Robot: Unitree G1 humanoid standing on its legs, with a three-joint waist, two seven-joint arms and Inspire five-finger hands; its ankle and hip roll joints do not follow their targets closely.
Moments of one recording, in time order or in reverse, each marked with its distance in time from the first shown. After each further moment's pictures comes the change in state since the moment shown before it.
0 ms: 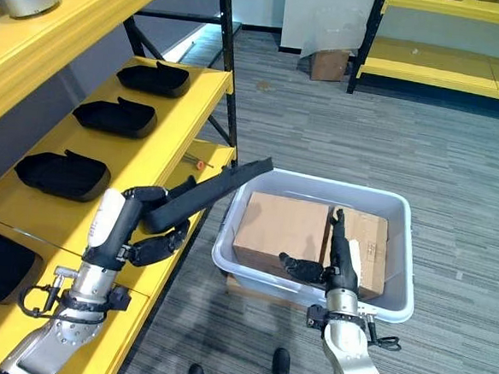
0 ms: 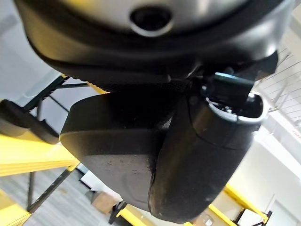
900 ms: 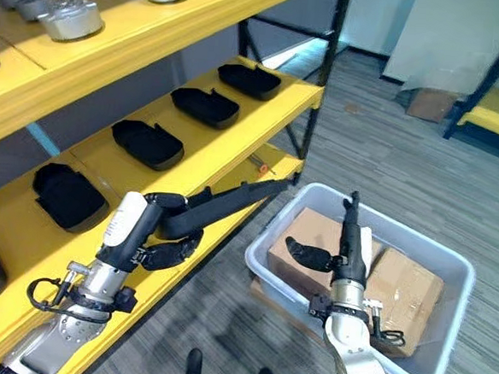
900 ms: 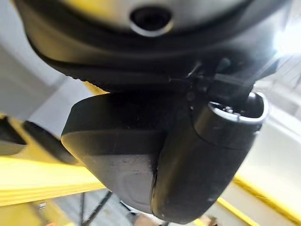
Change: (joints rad) left arm -0.090 0.006 -0.095 -0.019 0.009 0.033 -0.100; right arm -0.003 -0.052 0.011 -0.050 -0.016 -0.067 -0.161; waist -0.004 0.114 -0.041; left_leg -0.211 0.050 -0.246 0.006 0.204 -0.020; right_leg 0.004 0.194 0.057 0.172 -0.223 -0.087
